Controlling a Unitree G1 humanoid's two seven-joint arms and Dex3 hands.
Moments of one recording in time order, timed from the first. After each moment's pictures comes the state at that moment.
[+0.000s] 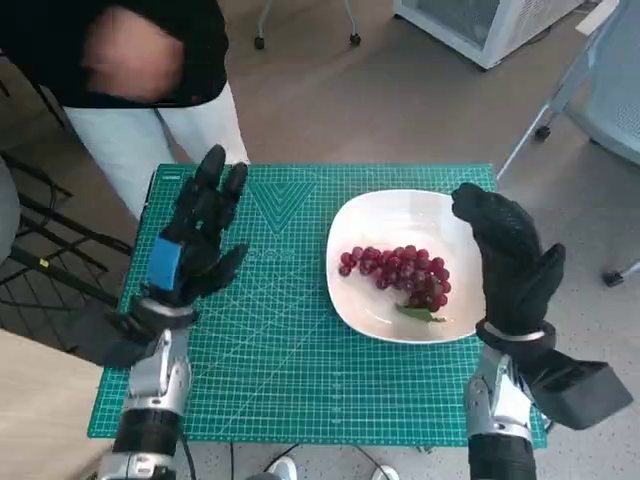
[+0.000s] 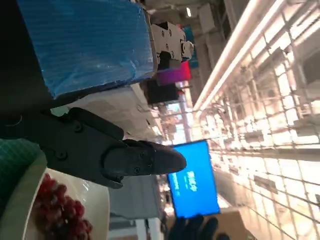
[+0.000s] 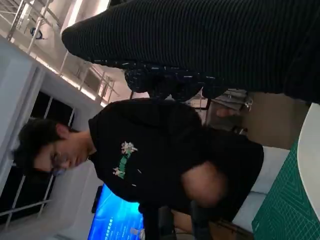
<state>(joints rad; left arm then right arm) -0.42 0.16 0.17 0.48 -0.35 -0.58 -0.50 -0.49 -0.06 -0.18 0.54 0.37 -0.80 0.49</state>
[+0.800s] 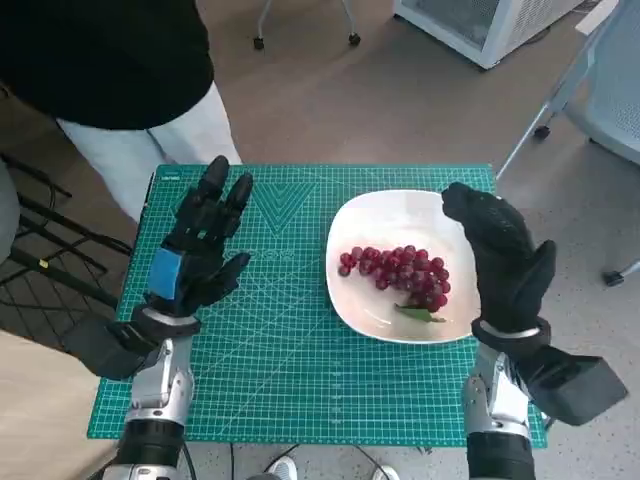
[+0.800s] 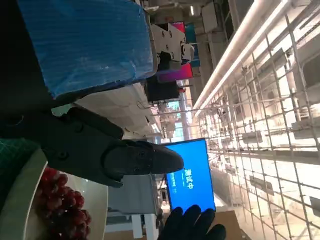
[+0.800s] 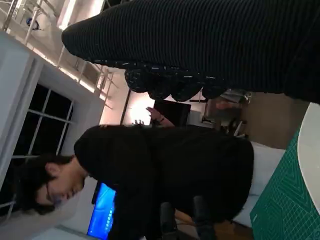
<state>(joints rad) -0.39 0.15 0.17 0.45 -0.34 -0.56 -0.48 -0.49 -0.06 -0.17 0.54 0.37 -0.79 0.51</state>
